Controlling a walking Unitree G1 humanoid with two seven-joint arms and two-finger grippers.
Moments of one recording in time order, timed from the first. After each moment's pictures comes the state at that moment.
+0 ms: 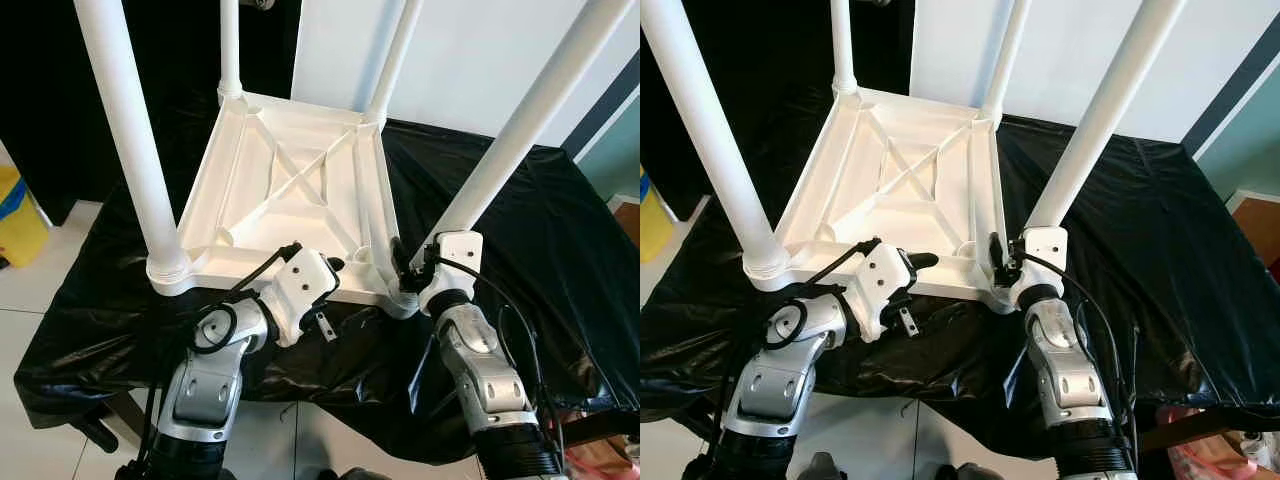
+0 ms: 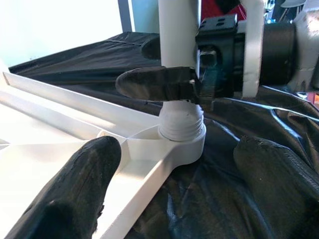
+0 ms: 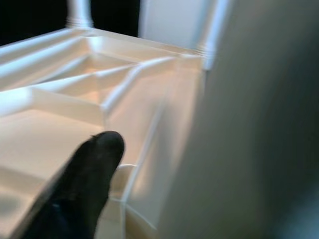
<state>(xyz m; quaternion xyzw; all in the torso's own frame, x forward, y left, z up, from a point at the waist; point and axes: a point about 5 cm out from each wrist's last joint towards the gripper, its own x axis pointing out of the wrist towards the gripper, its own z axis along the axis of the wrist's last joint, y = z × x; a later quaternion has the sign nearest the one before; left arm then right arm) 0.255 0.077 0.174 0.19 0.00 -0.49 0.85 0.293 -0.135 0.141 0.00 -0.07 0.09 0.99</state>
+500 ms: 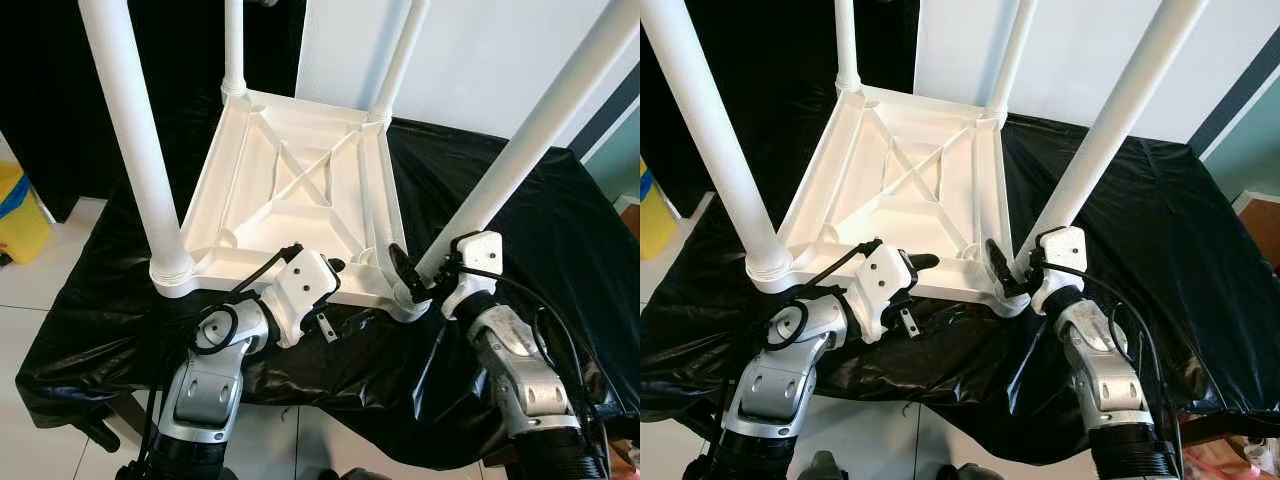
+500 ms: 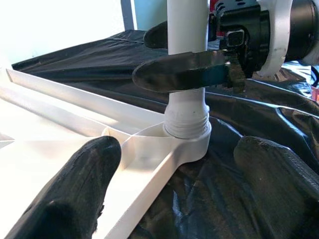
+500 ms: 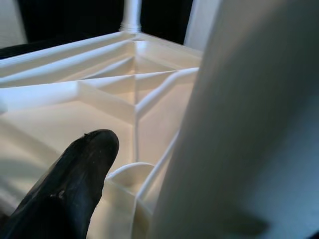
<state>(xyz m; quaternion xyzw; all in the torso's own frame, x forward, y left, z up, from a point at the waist) 0.255 0.077 0.173 0.19 0.01 -0.49 0.85 0.287 -0.161 0.145 -0.03 -0.08 0.20 0.98</state>
